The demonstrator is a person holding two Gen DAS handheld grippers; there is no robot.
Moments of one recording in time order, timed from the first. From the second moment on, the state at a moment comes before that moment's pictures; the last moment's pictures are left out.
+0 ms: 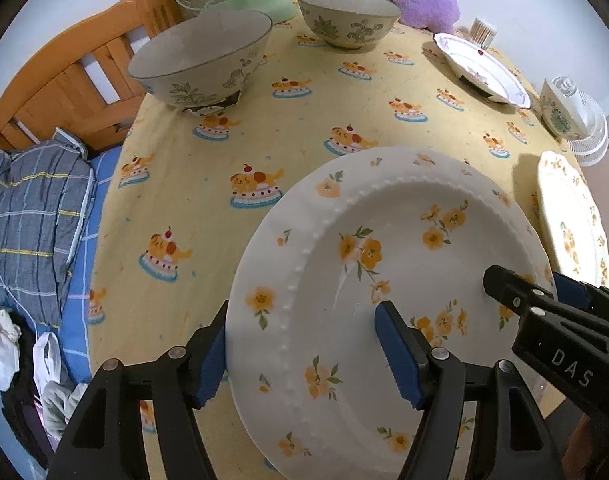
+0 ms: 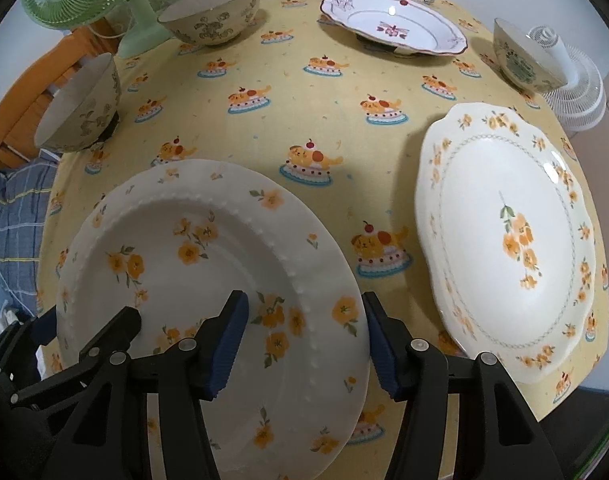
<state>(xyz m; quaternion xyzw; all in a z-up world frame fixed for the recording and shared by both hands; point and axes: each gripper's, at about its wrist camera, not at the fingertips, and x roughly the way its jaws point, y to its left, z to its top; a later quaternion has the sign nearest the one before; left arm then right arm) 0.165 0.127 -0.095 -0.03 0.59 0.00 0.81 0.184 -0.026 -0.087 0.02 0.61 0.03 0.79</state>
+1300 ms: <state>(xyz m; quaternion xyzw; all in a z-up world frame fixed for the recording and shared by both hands) 0.191 -0.083 -0.062 -0.03 0.57 -0.04 0.82 0.195 -0.244 -0.044 0.03 0.58 -0.01 0.81</state>
